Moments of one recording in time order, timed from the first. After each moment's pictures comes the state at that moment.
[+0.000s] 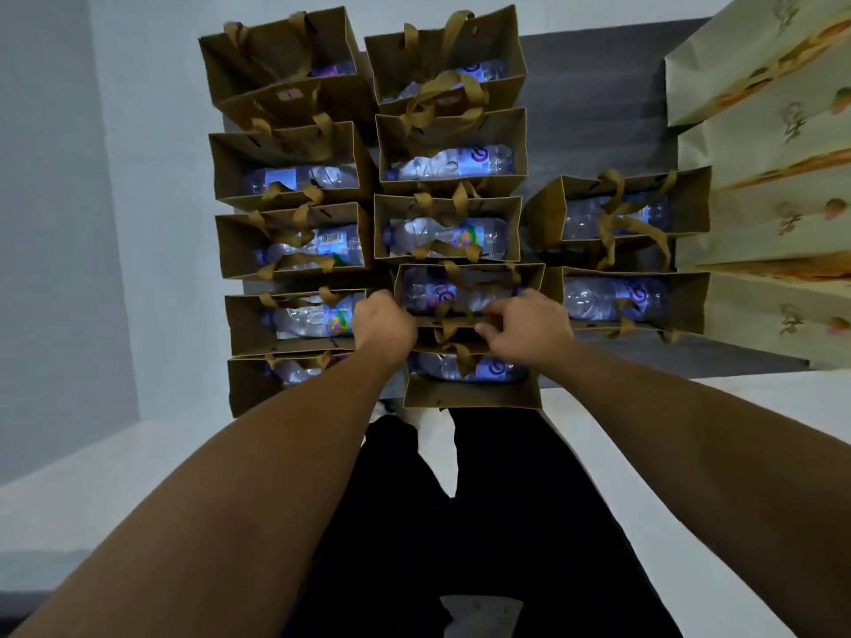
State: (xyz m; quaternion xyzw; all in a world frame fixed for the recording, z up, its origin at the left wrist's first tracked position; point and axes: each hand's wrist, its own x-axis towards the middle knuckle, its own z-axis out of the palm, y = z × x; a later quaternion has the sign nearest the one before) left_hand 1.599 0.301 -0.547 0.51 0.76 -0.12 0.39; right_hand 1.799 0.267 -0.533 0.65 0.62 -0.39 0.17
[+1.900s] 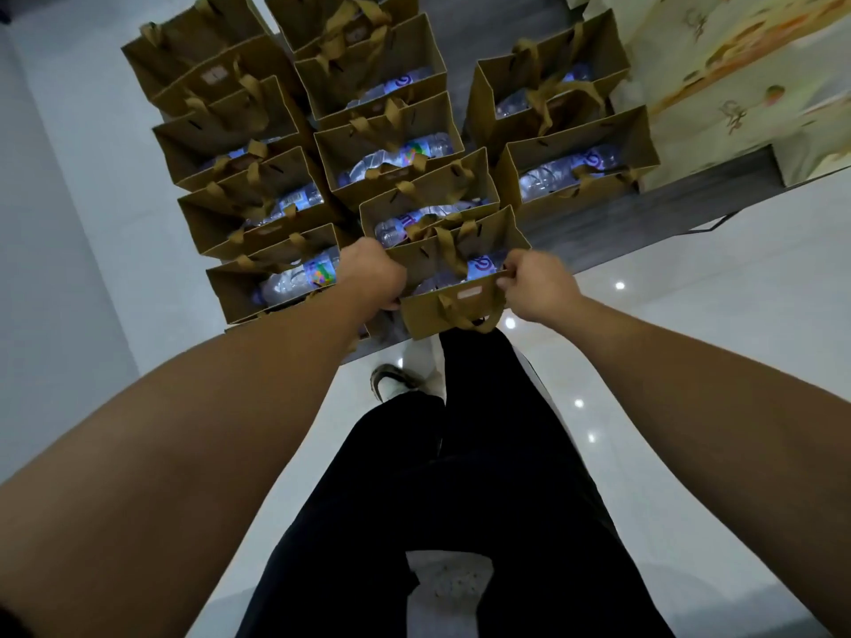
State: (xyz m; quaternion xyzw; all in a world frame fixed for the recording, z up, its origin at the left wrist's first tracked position) left_hand 1.590 0.255 -0.524 0.58 0.68 -0.16 0.43; right_hand 1.784 0.136 -0.518 0.80 0.41 -0.44 0.03
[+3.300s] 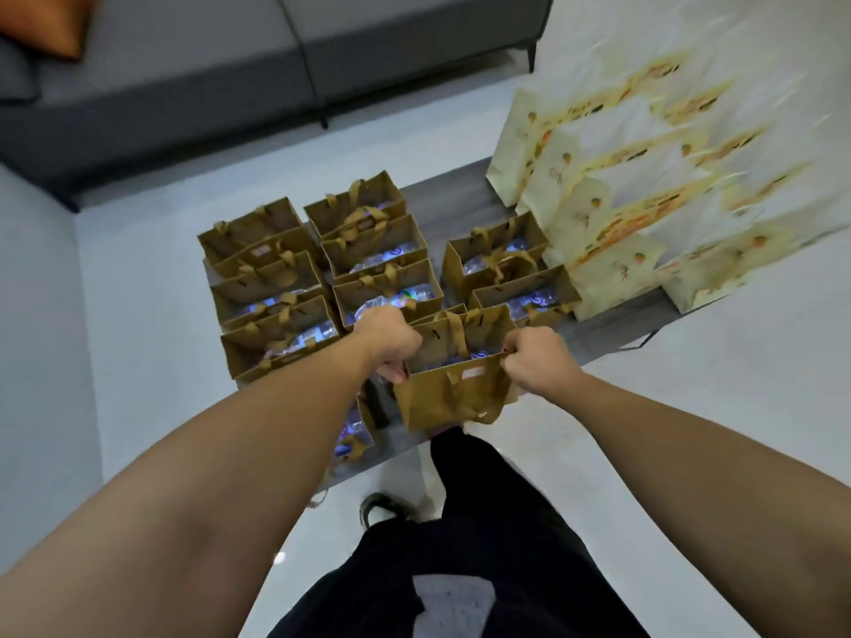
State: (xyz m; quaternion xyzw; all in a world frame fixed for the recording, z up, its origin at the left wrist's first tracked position) left_hand 1.625 0.282 -0.386 0.65 0.58 -0.19 0.45; right_hand 1.797 0.139 -0.406 0.83 0.43 -0.35 -0.03
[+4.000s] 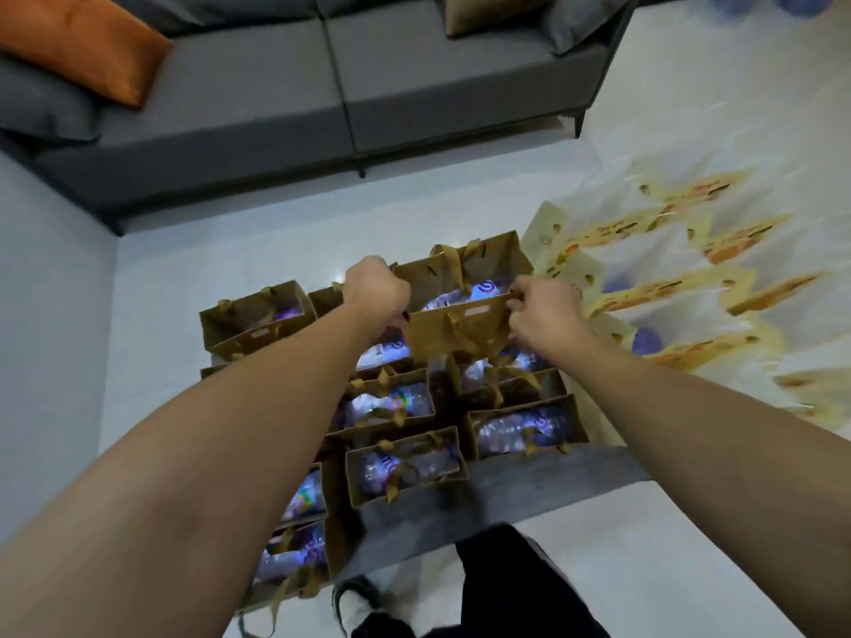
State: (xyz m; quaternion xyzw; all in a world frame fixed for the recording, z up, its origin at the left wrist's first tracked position) left_hand 1.749 0.462 -0.335 0.62 0.68 0.07 0.39; right_hand 1.940 0.354 -0.351 0.83 0.51 -0.19 -0.11
